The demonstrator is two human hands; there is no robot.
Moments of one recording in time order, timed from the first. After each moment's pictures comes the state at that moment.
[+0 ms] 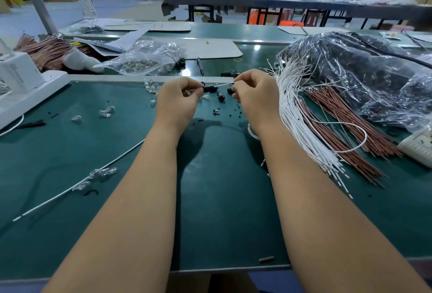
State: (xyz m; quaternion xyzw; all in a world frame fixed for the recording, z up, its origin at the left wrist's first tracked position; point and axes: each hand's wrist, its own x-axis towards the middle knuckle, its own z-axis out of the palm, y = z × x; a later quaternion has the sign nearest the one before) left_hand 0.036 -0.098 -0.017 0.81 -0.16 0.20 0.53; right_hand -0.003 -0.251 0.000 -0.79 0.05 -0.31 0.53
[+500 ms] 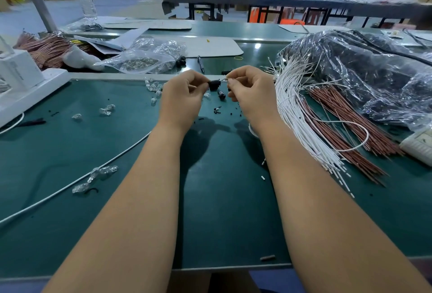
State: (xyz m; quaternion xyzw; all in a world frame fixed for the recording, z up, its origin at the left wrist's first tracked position) left_hand 0.030 -0.103 -0.013 0.81 -0.19 0.23 0.51; right_hand -0.006 -0.247 0.000 -0.78 0.00 -0.29 0.55
